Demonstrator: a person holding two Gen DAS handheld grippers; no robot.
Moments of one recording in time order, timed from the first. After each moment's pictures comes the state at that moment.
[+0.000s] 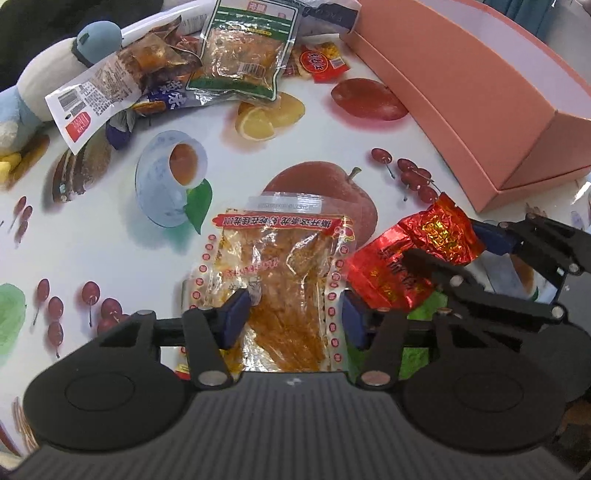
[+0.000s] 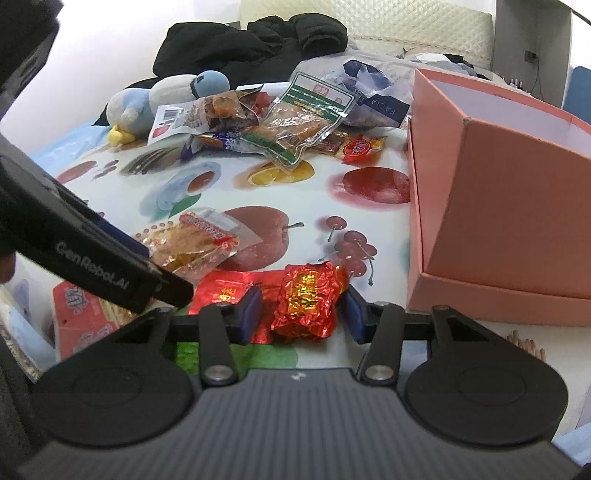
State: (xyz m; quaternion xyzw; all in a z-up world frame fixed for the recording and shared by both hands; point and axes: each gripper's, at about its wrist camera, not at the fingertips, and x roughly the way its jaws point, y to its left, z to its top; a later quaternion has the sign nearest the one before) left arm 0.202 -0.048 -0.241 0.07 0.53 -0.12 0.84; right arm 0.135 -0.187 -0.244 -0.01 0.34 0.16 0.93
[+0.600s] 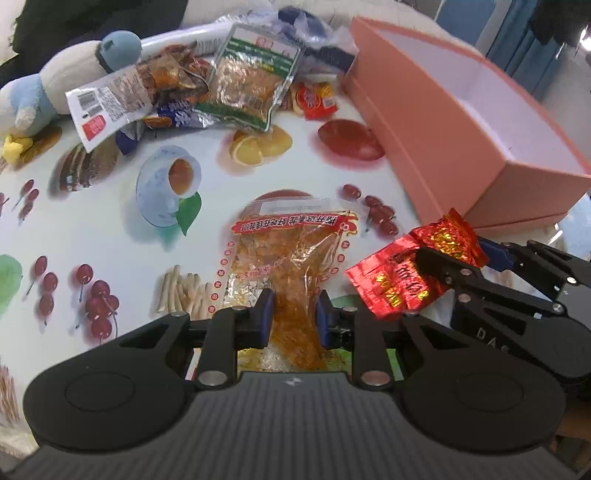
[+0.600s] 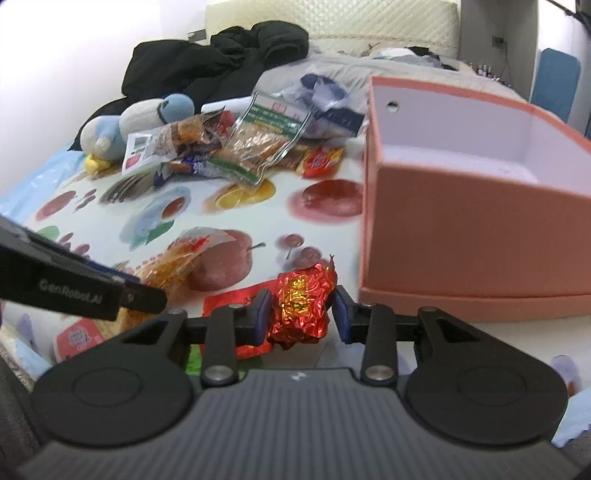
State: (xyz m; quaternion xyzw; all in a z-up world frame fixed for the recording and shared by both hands) left arm 0.176 -0.050 -0.210 0.00 0.50 -0.11 0.86; right arm 0.130 -0.210 -0.210 0.02 0.35 0.11 0.93
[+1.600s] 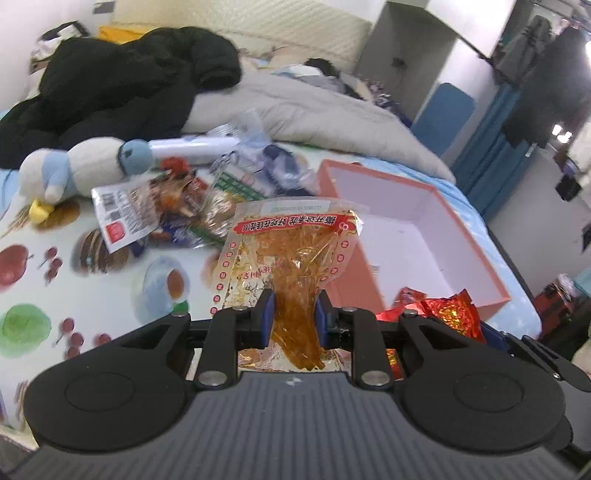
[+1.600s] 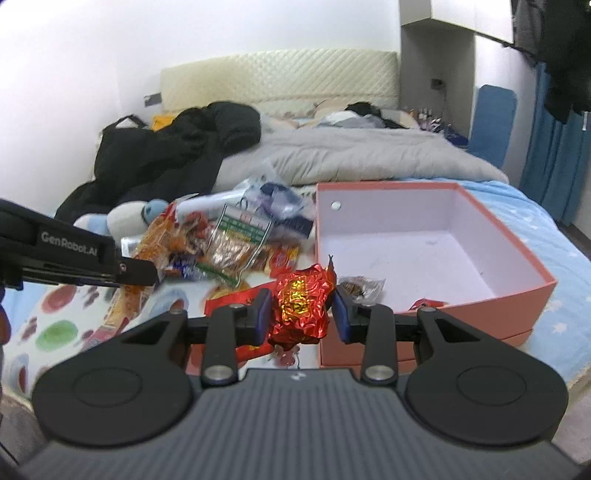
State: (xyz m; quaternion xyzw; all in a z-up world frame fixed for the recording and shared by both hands) left arm 0.149 -0.040 -0.065 -0.09 0.38 -0.13 0.91; right arm 0.084 -0.216 -0.081 0.04 0.27 0.02 0.96
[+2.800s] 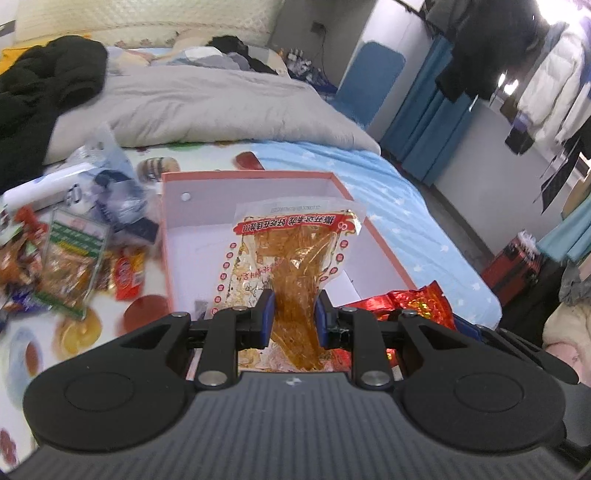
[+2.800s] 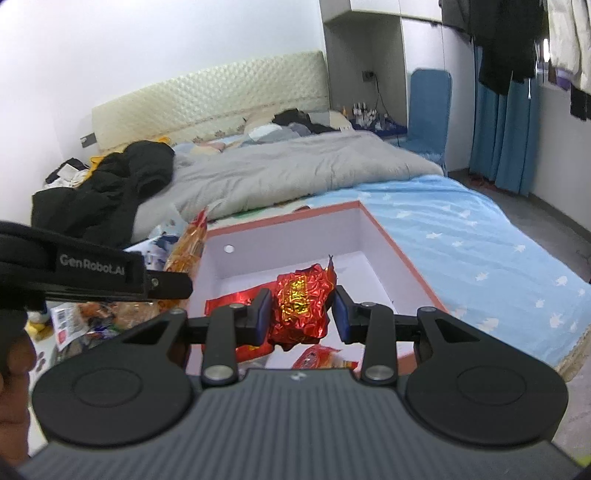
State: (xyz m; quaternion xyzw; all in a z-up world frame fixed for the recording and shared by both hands) left arm 0.258 -0.257 -0.053 -0.05 0.41 -0.24 0.88; right arm 0.138 -0.367 -0.064 0.11 0.27 -0.06 0.95
